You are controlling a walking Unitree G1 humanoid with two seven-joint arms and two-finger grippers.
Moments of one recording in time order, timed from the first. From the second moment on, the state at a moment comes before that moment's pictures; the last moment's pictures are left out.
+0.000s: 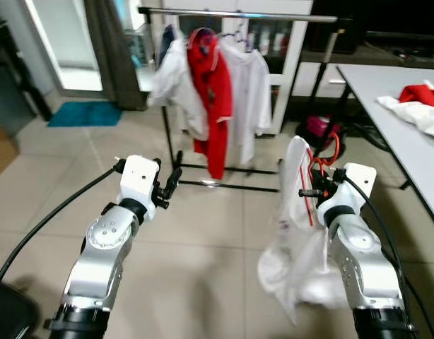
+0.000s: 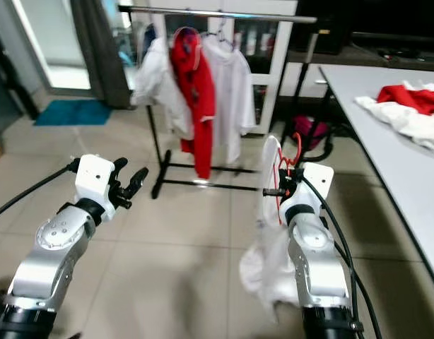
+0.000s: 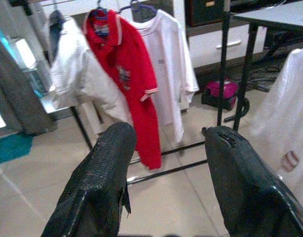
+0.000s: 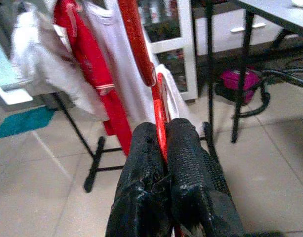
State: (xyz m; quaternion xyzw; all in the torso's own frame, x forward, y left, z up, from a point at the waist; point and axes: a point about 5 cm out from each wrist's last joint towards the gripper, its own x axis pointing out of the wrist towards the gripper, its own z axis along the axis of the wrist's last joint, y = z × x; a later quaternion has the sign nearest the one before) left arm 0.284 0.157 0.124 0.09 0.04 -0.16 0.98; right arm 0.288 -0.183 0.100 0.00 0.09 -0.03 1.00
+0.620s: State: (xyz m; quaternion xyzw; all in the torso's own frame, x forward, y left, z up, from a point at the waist) left arm 0.283 0.141 0.124 0.08 0.04 -0.18 0.98; right arm 0.290 -0.193 0.101 0.03 0.09 -0.05 0.99
